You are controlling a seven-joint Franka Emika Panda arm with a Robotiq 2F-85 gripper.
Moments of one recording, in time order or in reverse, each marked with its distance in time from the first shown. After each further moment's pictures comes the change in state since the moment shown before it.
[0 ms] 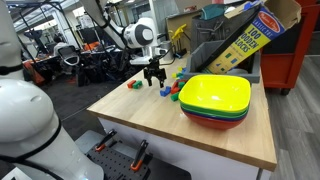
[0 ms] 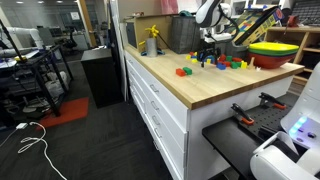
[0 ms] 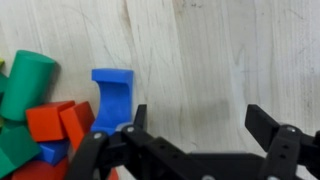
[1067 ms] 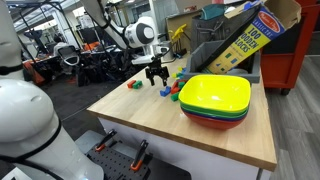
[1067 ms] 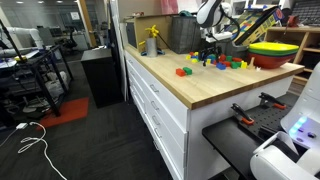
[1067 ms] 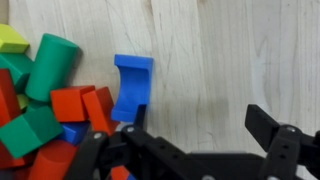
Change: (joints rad) arm 0.001 0.001 -0.013 0.011 -0.077 0.003 0.004
